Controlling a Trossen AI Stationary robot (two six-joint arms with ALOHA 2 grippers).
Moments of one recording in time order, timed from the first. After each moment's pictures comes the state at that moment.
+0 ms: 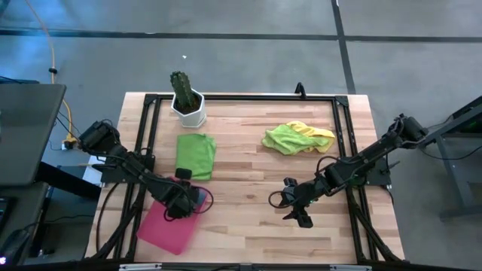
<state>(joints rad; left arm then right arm) -0.50 1.58 0.76 -0.76 -0.25 -0.47 0.50 1.36 0.81 -0.23 -0.05 0.42</state>
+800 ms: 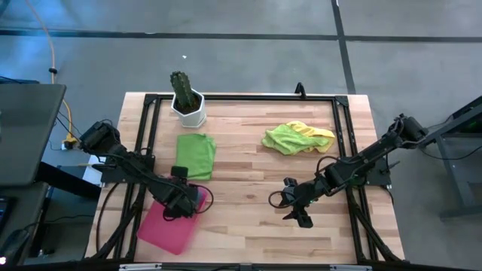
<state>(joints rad) -0.49 1.59 0.89 -1.01 -0.22 -0.52 0.50 1.36 0.81 -0.23 -0.06 0.42</state>
